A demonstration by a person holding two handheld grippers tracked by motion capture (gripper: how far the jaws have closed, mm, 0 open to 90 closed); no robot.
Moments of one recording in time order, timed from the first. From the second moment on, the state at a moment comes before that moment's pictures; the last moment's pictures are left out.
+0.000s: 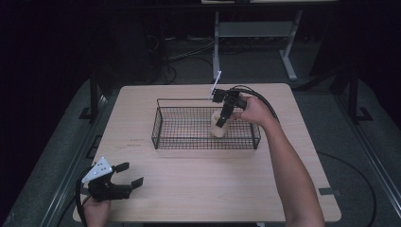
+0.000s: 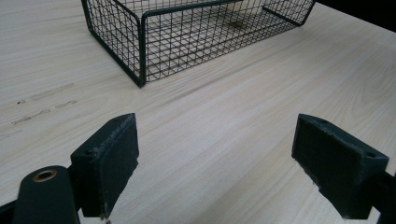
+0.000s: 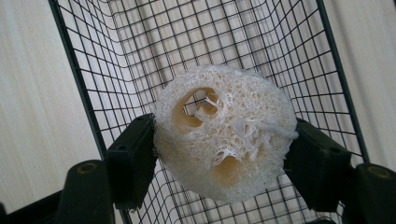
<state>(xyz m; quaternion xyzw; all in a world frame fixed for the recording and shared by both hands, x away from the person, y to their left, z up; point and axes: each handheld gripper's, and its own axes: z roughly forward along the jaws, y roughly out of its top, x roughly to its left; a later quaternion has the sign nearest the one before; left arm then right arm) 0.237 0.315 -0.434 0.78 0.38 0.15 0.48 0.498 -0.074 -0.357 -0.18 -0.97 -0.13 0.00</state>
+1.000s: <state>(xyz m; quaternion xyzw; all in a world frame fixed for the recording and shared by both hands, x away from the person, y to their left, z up) 0.237 0.317 -0.433 0.77 0.38 0.16 0.48 0.499 -0.074 -0.384 -0.20 -0.97 -0.13 0.01</state>
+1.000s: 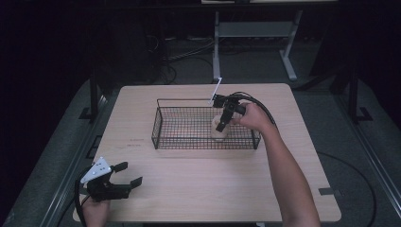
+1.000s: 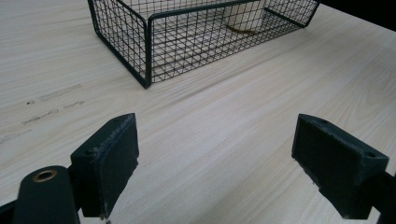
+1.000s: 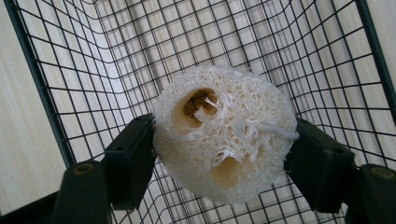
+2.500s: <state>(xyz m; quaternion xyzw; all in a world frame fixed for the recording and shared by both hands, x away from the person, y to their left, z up) 0.237 0.315 -0.433 0.78 0.37 0.16 0.47 0.482 -0.080 -0.351 -0.19 -0.97 -0.16 -0.01</state>
